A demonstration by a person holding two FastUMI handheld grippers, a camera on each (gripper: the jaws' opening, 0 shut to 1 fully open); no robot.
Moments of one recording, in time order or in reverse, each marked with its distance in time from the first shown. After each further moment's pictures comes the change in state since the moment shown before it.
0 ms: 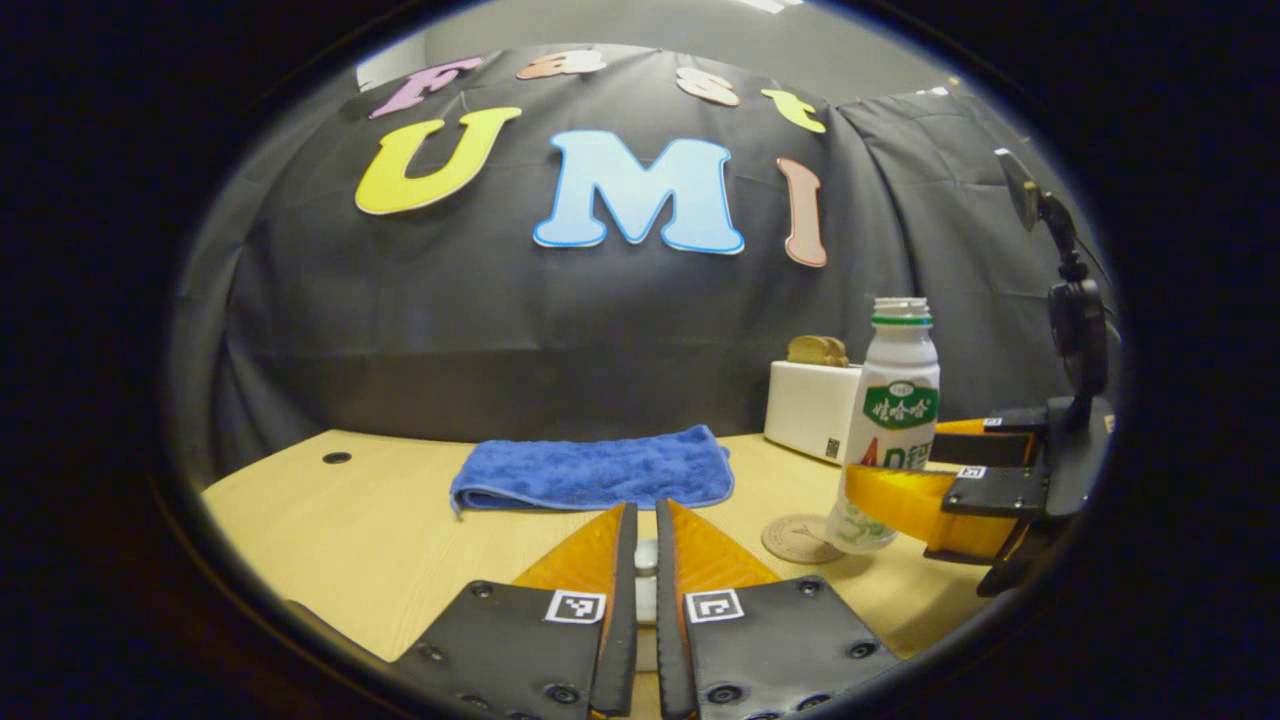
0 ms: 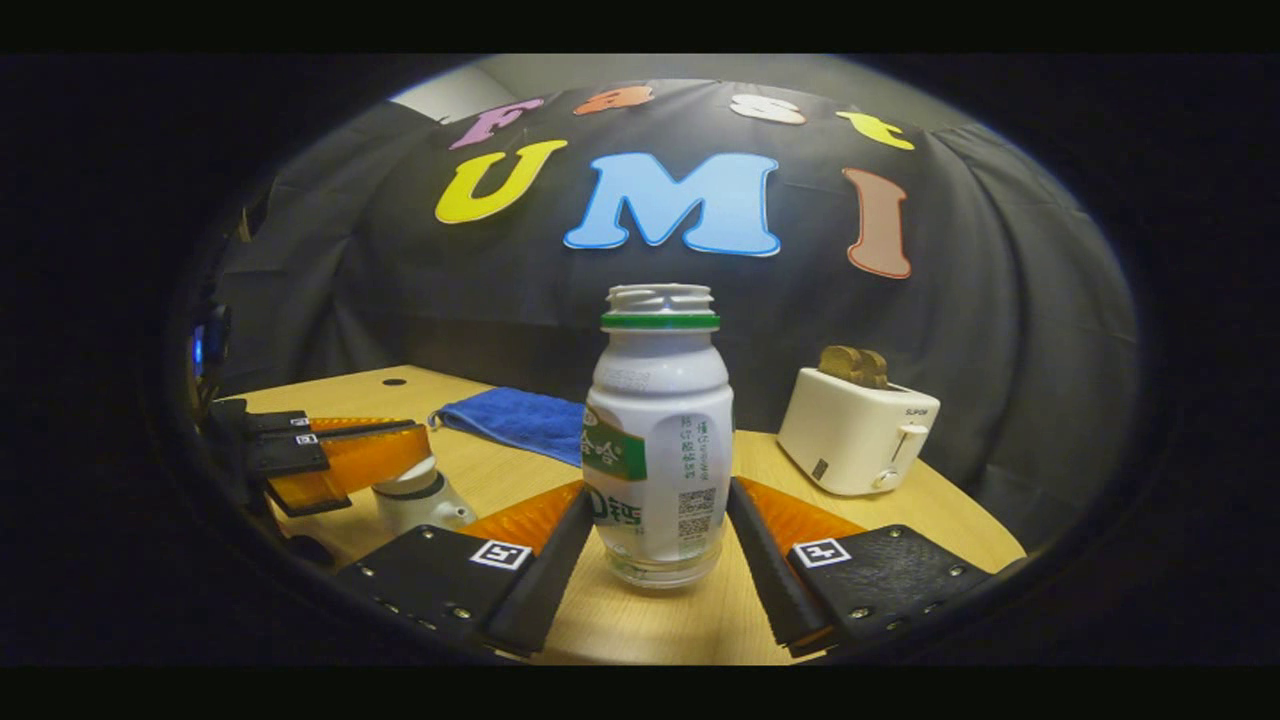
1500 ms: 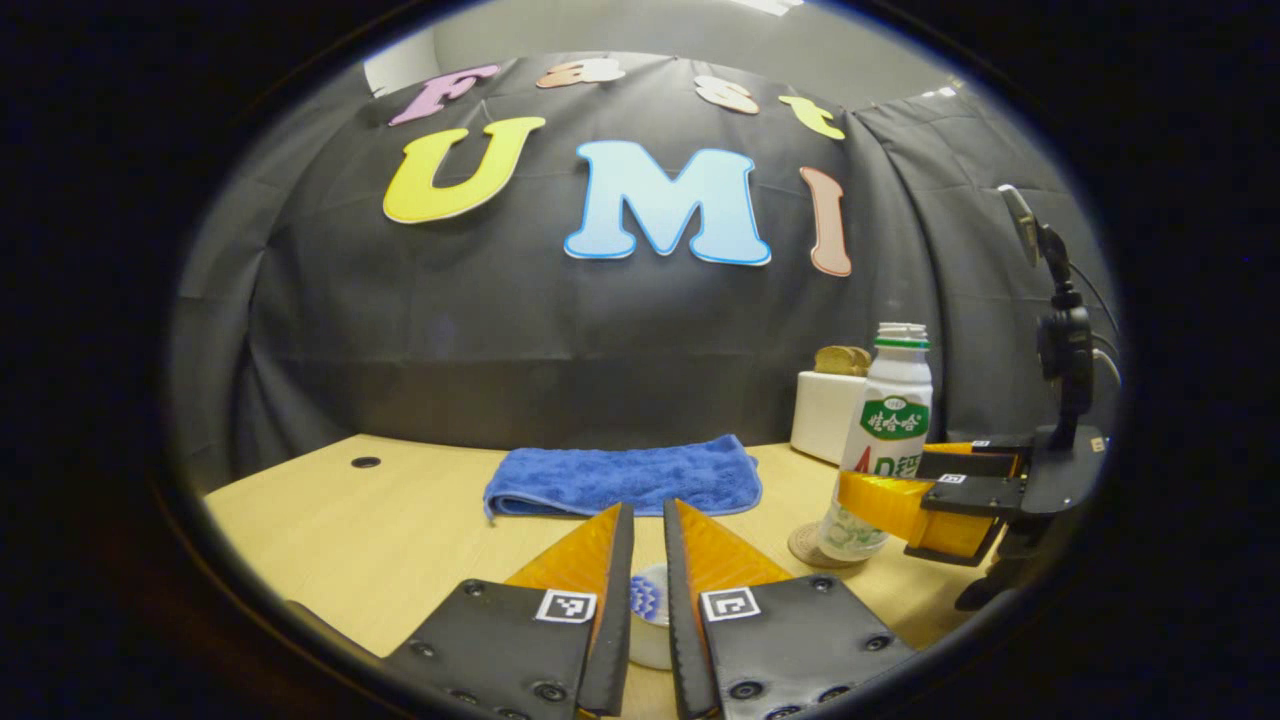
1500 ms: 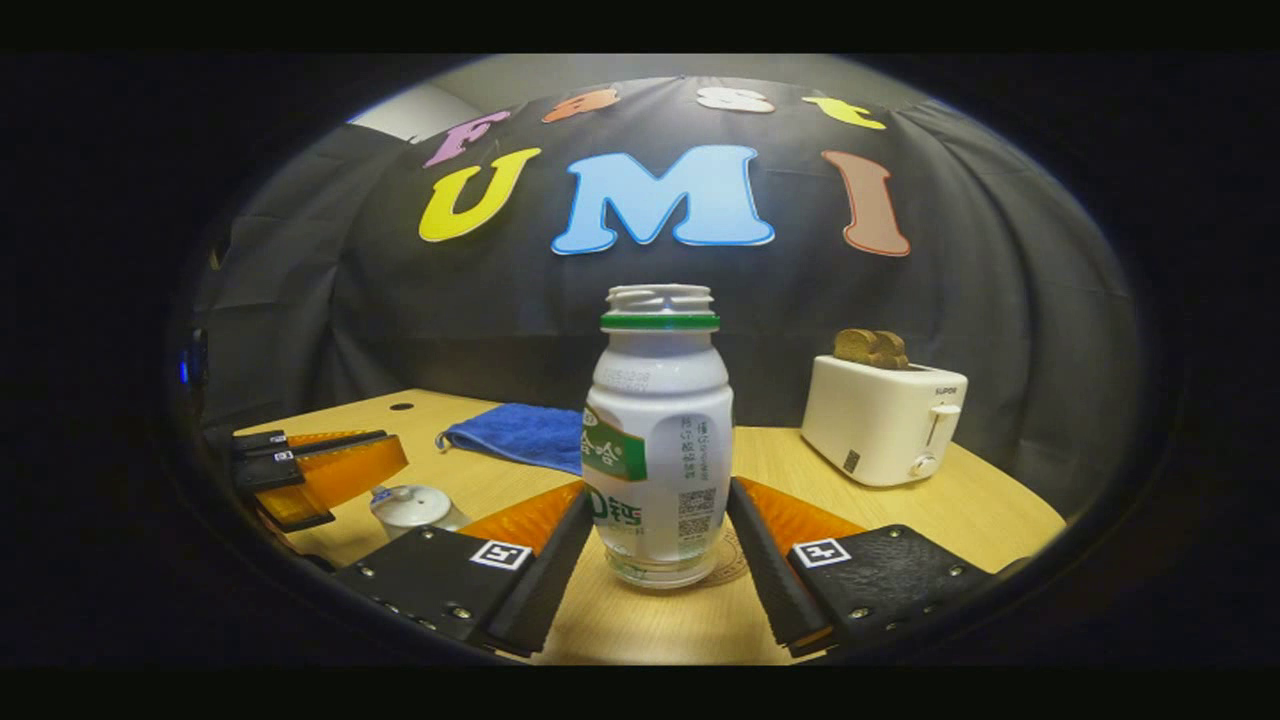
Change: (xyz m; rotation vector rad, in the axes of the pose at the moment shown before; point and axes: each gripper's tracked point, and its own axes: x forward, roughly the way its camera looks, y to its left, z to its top) left arm -0.015 0.019 0.013 -0.021 -0.040 0.086; right arm 0.028 0.008 -0.004 0.111 -0.021 0.050
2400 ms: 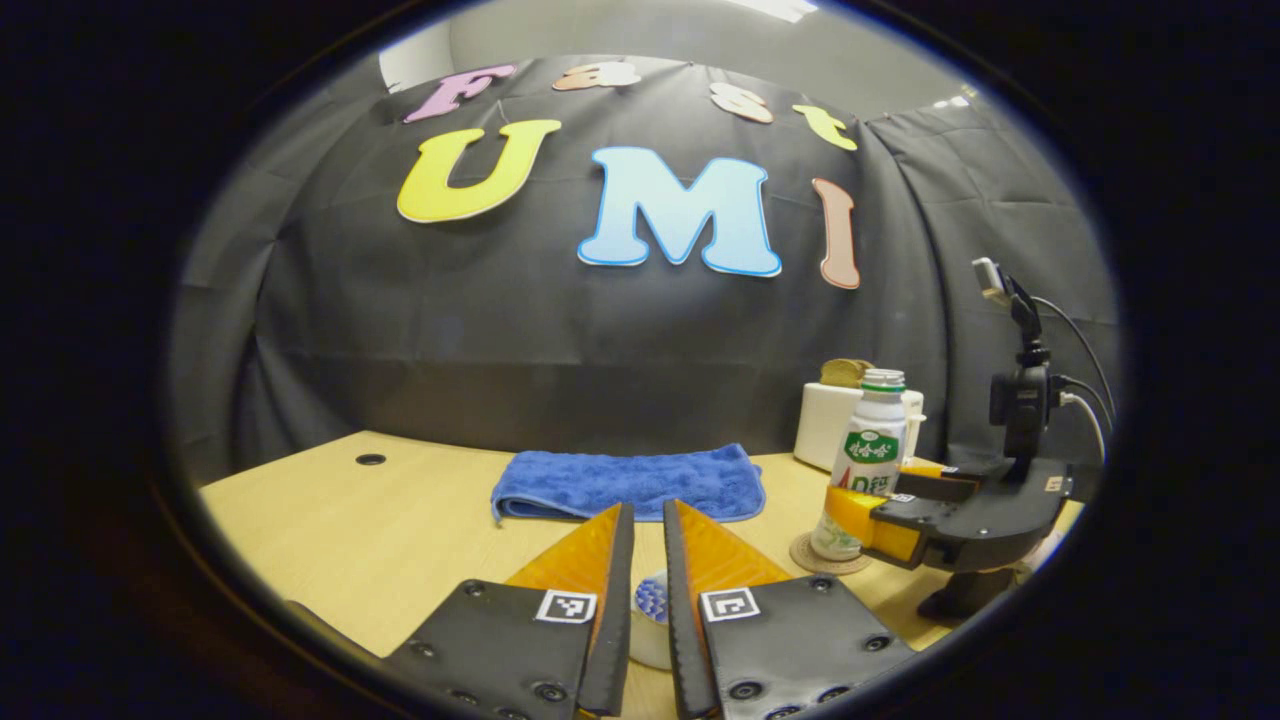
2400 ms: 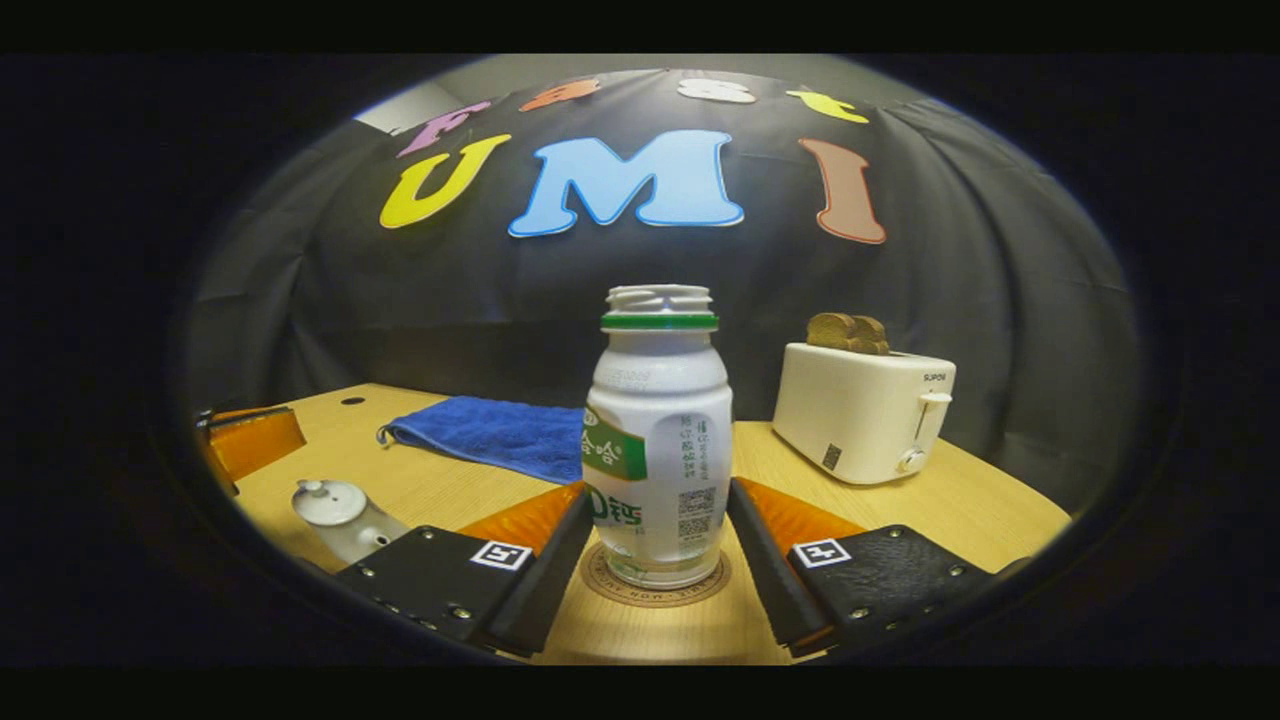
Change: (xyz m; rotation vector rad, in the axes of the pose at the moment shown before) left arm -0.001 0.006 0.004 -0.030 -0.013 0.005; right arm 0.033 -0.032 -0.021 -0.009 0.020 -0.113
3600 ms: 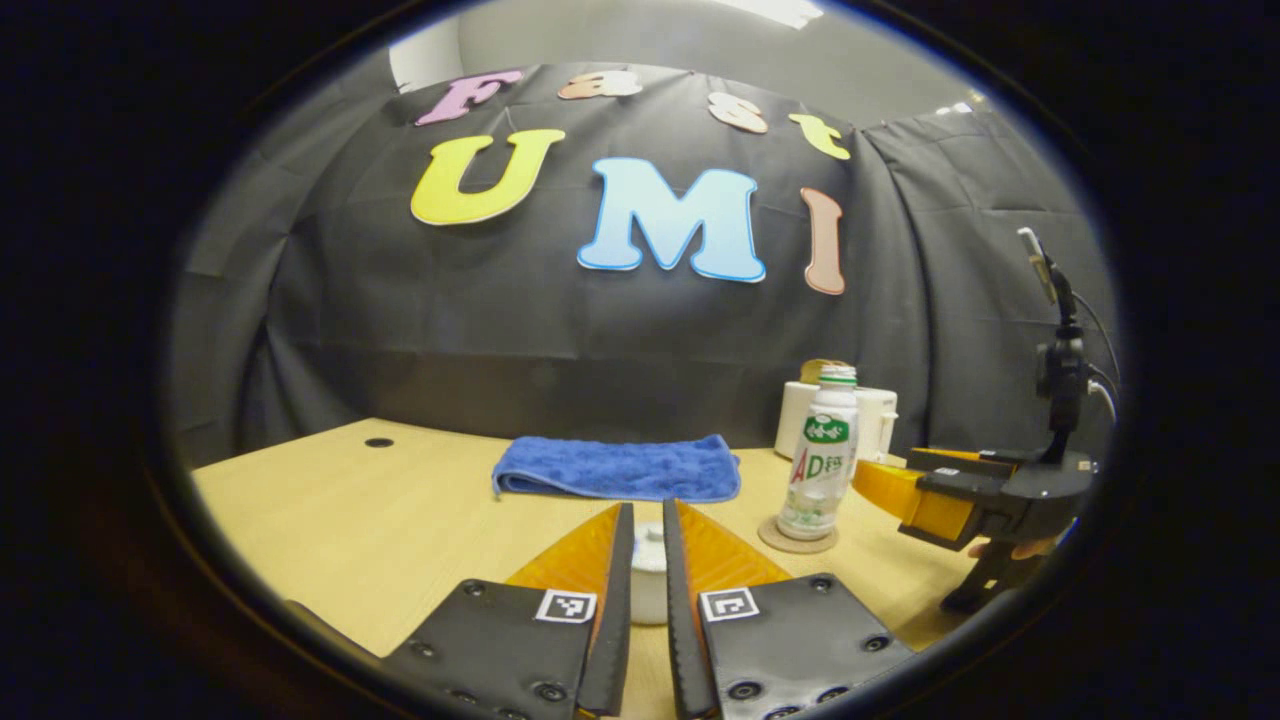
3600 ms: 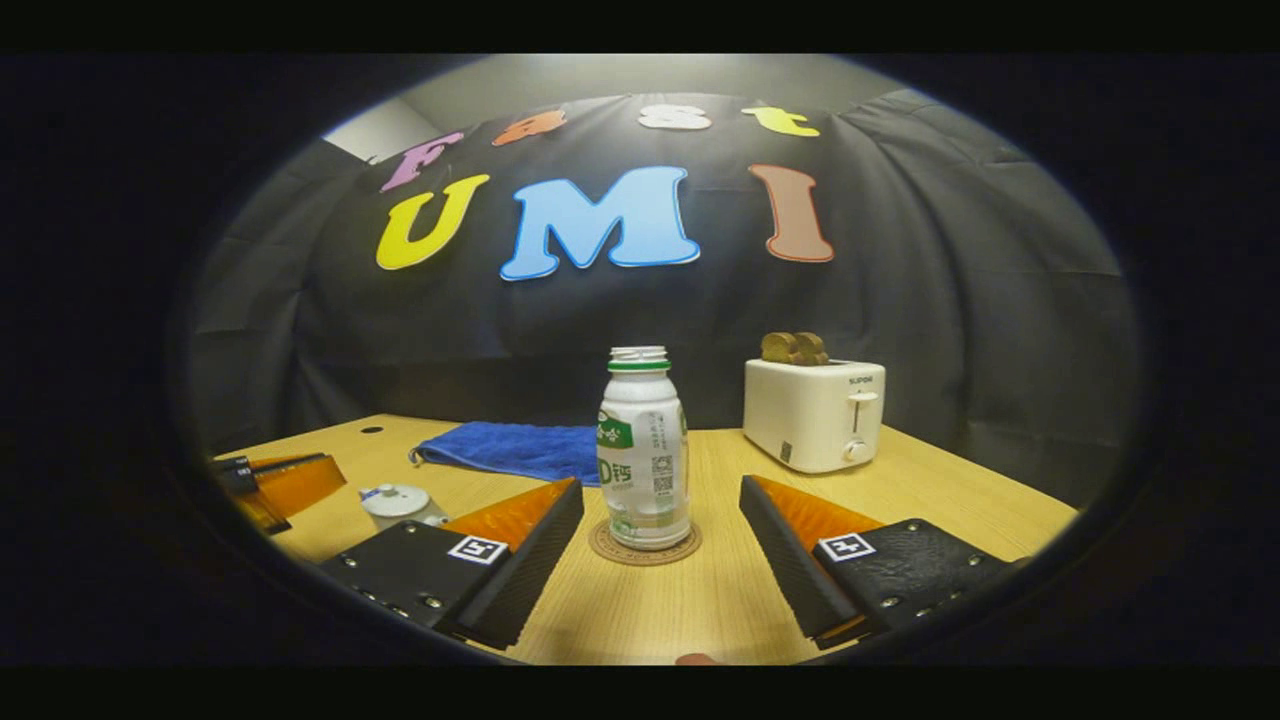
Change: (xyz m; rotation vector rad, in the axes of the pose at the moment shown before) left arm -0.063 -0.025 -0.018 -0.010 -0.004 0.001; right arm -0.099 -0.014 0.009 0.079 -0.078 -0.035
